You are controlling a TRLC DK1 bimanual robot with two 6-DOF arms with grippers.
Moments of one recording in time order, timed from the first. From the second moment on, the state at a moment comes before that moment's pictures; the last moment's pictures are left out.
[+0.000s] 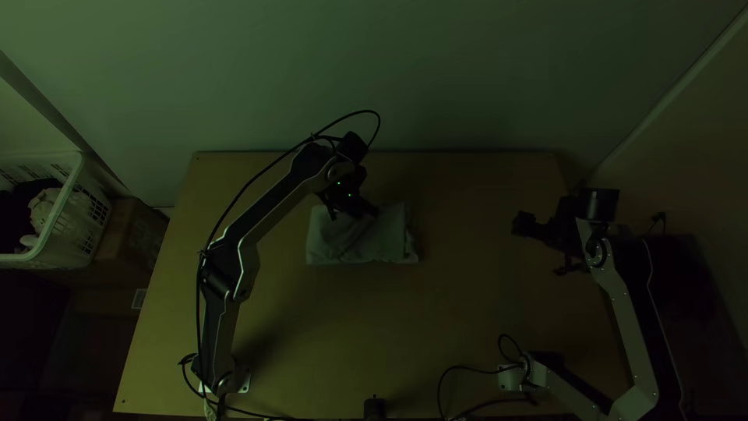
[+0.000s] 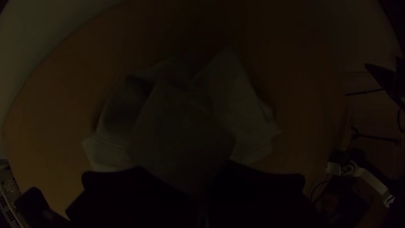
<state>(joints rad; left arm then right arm) -0.61 2.11 2.23 -1.29 0.11 -0.13 -0.01 1.10 1.10 -0.85 -0.10 0.25</state>
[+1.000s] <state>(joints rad) -0.66 2.06 2.27 -0.98 0.14 -0.20 0.13 1.06 1.01 -0.68 -0.10 0.30</state>
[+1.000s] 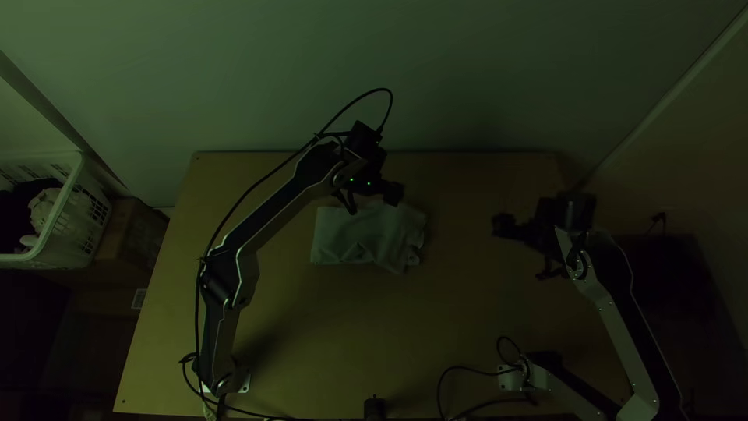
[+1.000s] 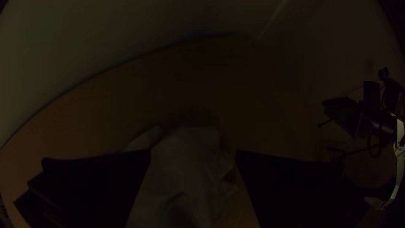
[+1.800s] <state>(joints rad) -0.12 1.32 1.75 -0.64 0.09 -0.08 0.02 1.00 1.19 -0.24 -0.09 0.11</state>
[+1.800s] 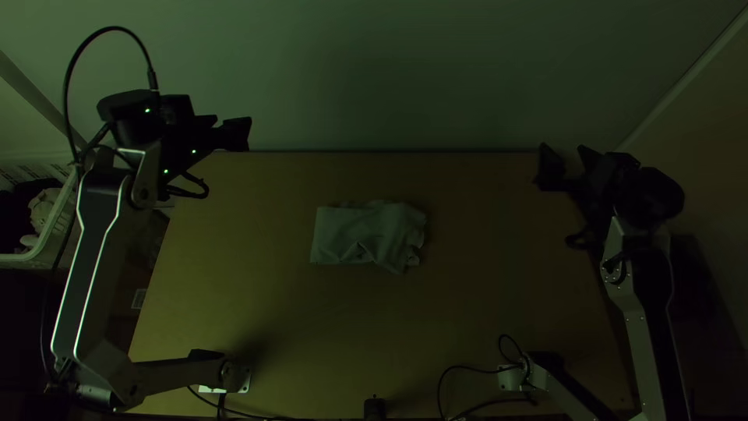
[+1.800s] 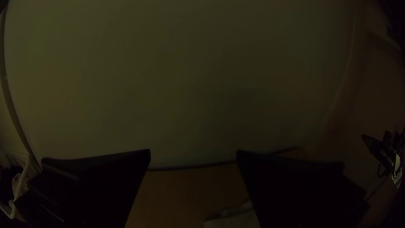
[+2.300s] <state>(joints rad) 0.11 0.72 1.01 -0.16 0.02 0.00 0.01 0.64 0.95 -0.08 -0.09 0.10</state>
